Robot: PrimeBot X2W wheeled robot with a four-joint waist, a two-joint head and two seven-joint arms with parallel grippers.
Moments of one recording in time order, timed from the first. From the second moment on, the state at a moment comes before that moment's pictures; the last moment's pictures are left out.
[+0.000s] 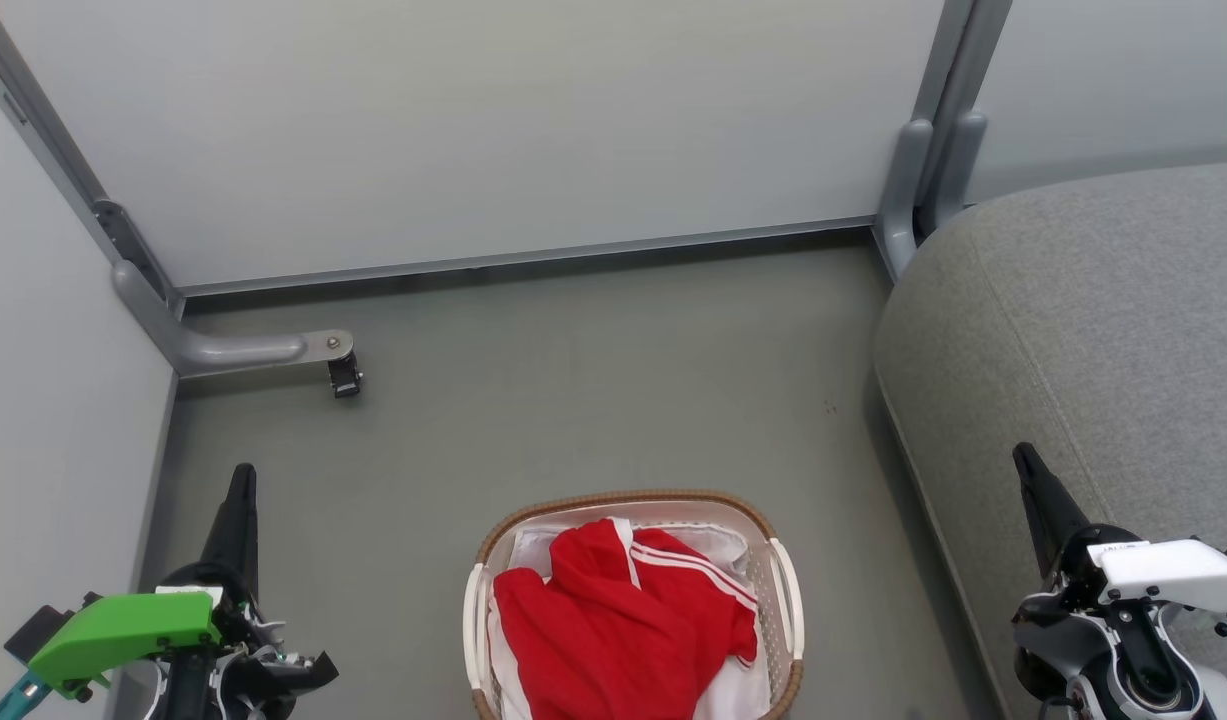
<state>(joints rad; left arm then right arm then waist) -0.10 0.05 0.11 0.24 -1.61 -0.13 0.11 -0.11 -0.05 -0.11 0.24 1.61 0.13 0.11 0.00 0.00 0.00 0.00</state>
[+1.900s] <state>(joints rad) -0.10 0.10 -0.03 0.33 -0.80 -0.05 -0.07 -0.15 -0.11 0.01 0.35 0.93 0.13 -0.07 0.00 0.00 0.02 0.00</state>
